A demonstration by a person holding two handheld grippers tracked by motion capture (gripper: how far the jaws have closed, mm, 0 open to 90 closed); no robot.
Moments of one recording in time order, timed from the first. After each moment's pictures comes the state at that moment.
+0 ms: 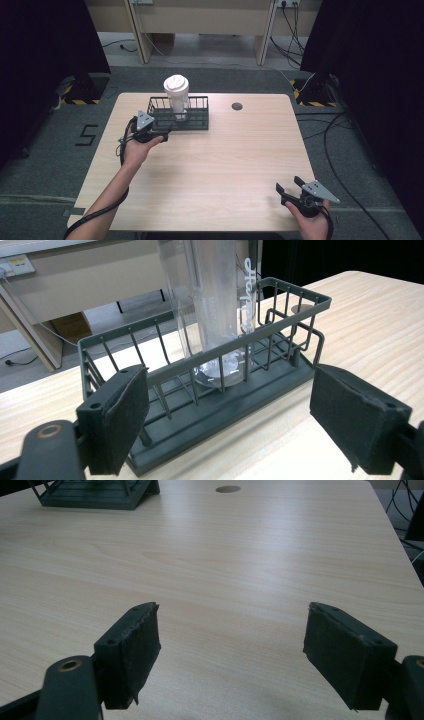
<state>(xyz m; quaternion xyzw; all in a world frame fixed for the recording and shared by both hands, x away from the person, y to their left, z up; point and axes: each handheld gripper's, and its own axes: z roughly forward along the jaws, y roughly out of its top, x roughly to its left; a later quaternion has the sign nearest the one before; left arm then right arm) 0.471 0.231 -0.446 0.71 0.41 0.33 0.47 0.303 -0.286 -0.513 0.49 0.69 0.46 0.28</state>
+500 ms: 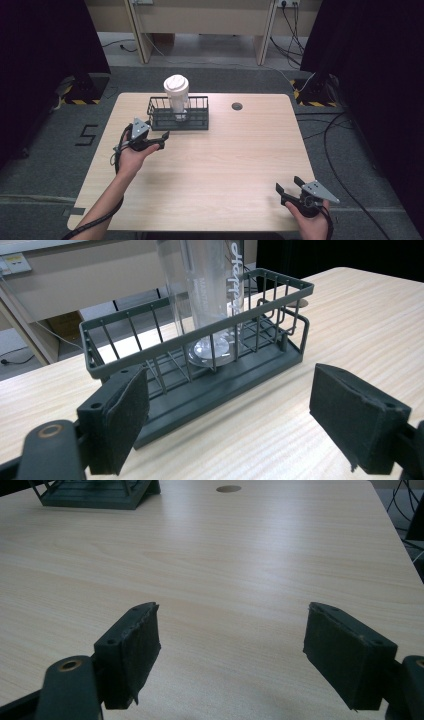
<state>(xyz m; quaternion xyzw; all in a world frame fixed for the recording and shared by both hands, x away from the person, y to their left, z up) 0.446 0.240 -0.453 0.71 0.40 0.33 0.48 0.303 -0.285 -0.513 0.49 0.69 0.46 0.28</state>
